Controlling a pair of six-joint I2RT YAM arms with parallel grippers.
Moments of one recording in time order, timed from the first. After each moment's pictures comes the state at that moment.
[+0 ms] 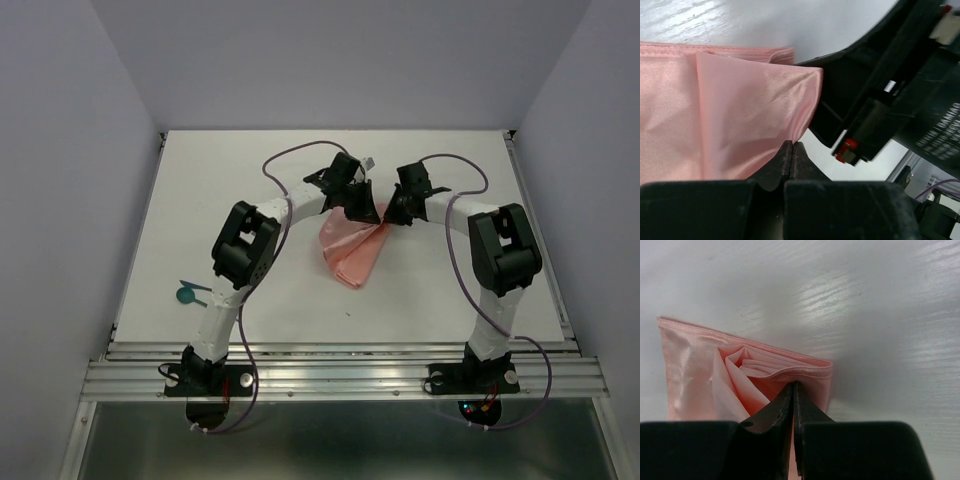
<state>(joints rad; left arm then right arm) -0.65 2.26 1.79 -0.32 0.45 -0.62 0.31 1.95 1.26 -0.23 0.02 0.70</state>
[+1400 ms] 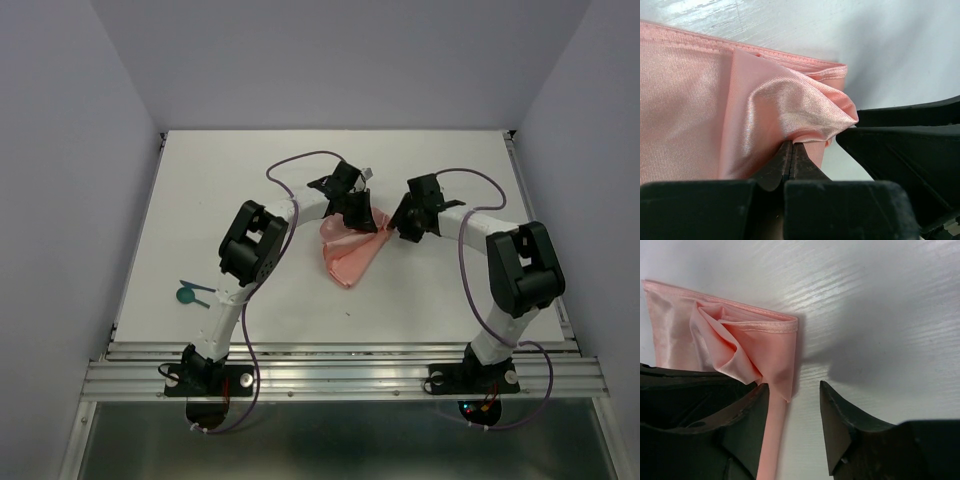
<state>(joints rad) -0.65 2.34 1.79 -0.32 0.44 -0.62 0.29 1.76 1.07 -0.25 0.04 0.80</state>
